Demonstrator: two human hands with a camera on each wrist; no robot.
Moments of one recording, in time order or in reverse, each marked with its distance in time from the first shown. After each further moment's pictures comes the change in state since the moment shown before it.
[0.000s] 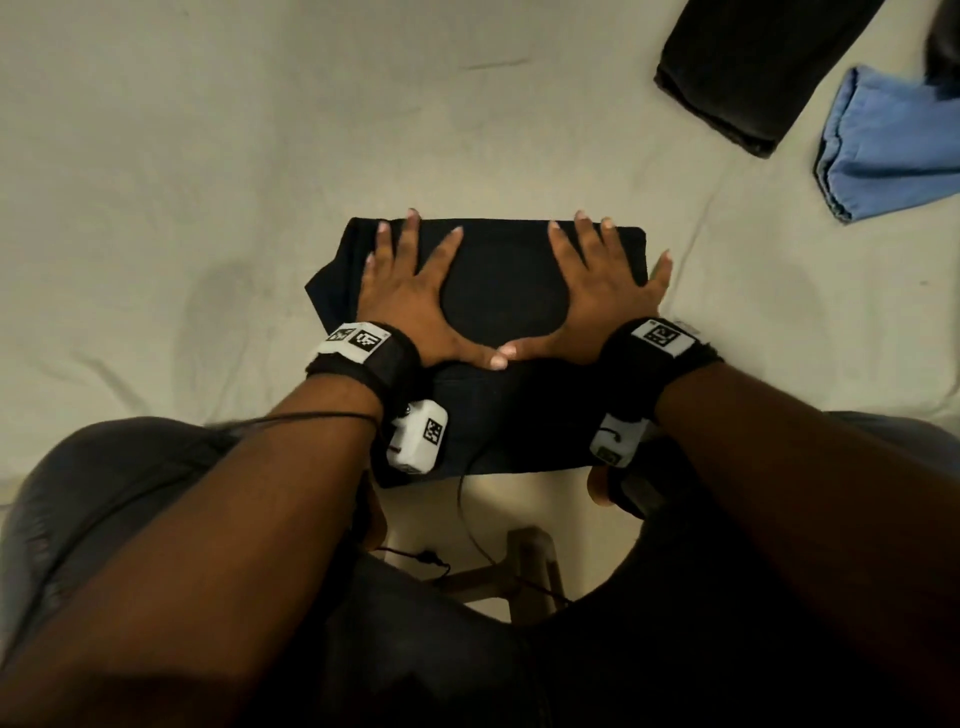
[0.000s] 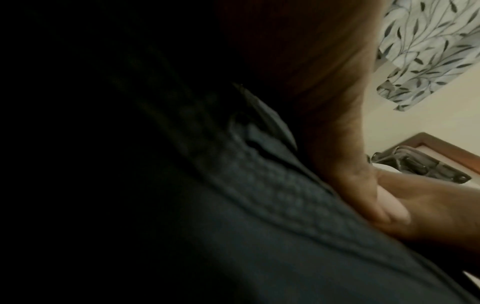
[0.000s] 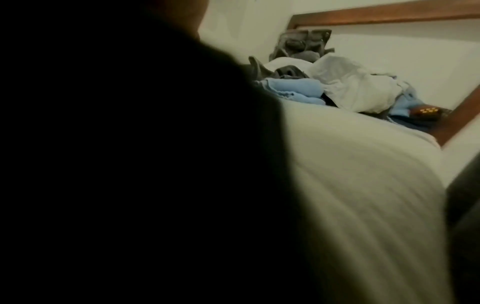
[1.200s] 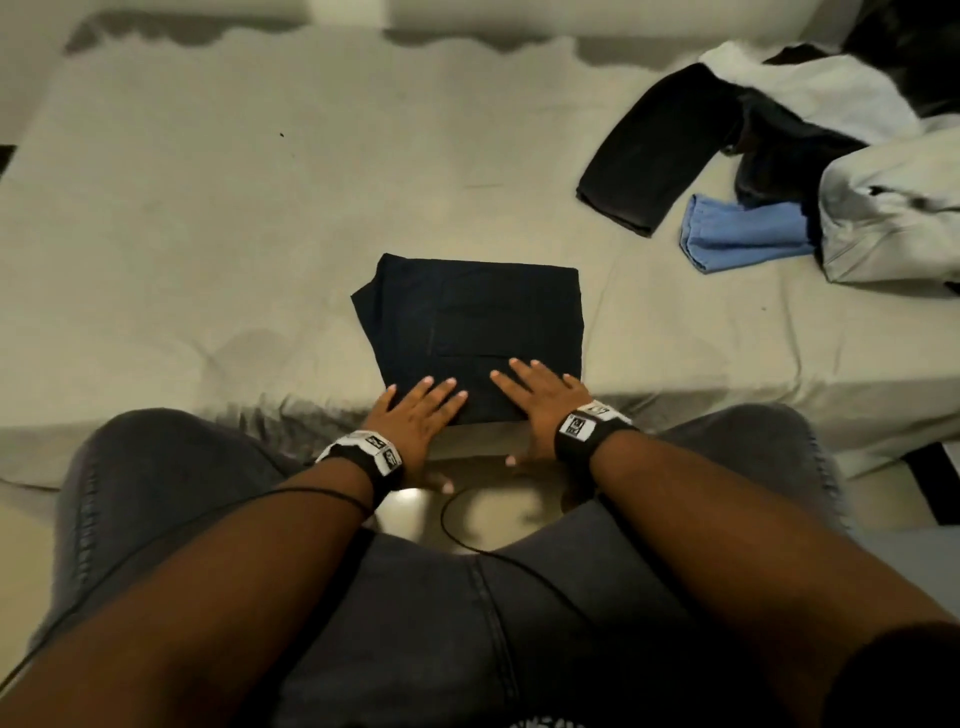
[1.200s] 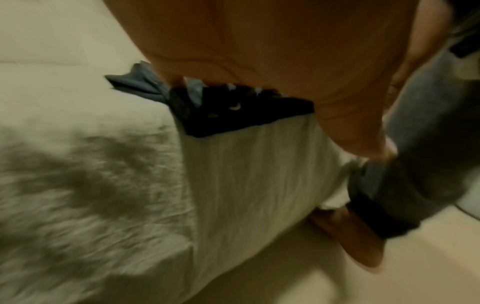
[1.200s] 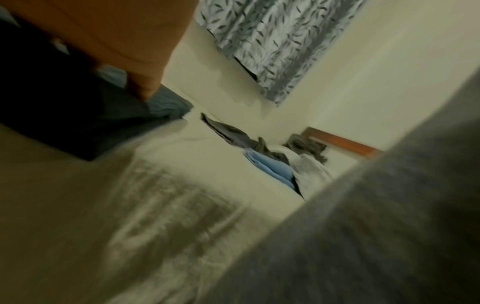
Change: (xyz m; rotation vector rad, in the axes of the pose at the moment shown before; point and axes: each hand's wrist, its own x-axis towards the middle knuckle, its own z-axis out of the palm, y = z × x) left_hand -0.181 -0.020 0.079 0.408 -0.103 0.337; right_hand -0.160 -0.004 0.066 -0.212 -0.036 -0.259
